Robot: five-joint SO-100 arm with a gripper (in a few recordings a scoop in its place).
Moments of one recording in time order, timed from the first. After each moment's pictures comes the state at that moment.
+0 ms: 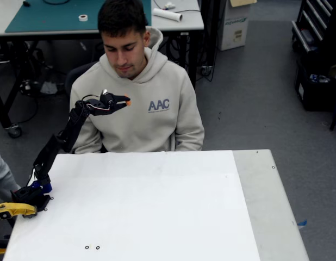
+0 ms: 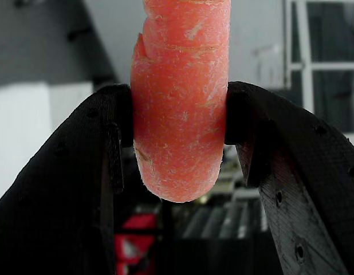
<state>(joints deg) 8.3 49.9 -12.5 68.7 -70.0</state>
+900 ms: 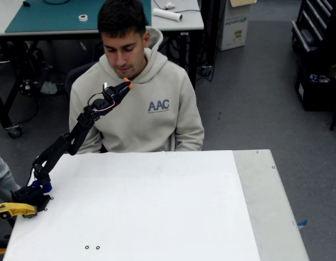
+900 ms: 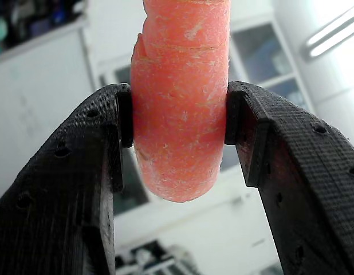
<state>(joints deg) 3.9 37.7 -14.0 25.7 -70.6</state>
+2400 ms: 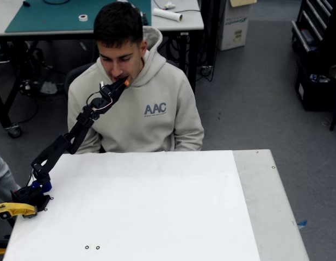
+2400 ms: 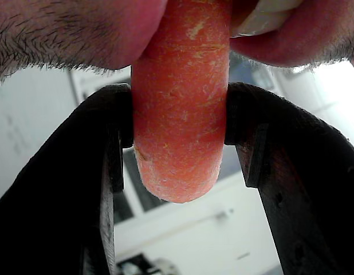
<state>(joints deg) 0.5 33.1 -14.0 22.3 -73.8</state>
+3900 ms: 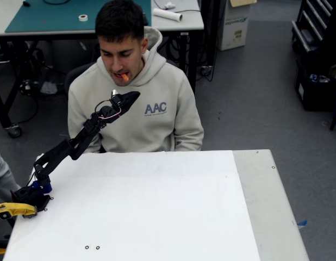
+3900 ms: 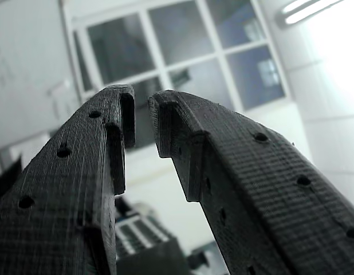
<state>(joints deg) 11.6 33.0 -13.2 21.8 -73.2</state>
